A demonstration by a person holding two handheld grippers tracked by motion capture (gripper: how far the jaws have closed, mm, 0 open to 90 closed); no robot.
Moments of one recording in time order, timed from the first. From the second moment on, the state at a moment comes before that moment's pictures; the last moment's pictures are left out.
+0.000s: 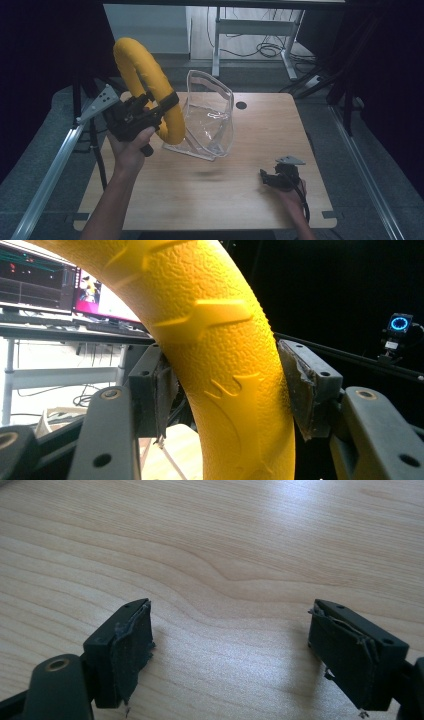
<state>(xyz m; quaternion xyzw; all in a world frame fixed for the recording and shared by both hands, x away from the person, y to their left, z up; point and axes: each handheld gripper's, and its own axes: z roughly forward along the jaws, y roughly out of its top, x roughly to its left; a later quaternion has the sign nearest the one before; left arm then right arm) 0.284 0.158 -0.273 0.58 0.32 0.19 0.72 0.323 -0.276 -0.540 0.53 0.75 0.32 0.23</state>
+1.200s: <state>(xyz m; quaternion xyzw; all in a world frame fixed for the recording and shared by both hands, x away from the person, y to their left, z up) 0.298 0.112 -0.249 0.61 0.28 0.18 0.72 0.323 -0.276 -0.540 0.53 0.75 0.32 0.23</state>
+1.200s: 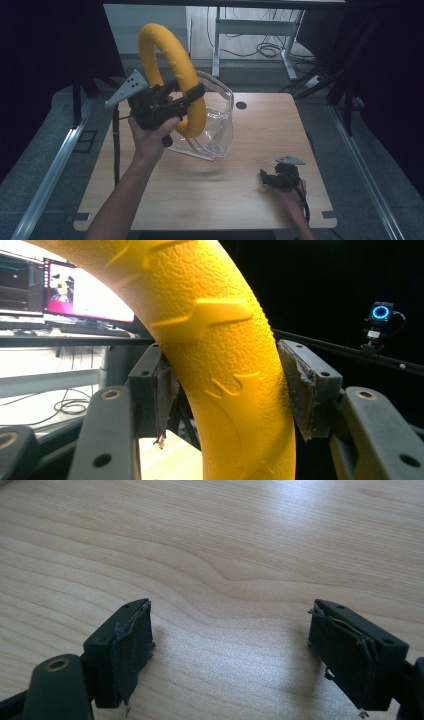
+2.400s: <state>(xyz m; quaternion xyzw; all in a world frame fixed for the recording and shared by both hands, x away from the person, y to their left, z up) 0.324 0.039 -0.263 0.65 0.26 0.12 0.71 0.323 -0.276 -0.540 0.53 0.75 0.32 0.23</state>
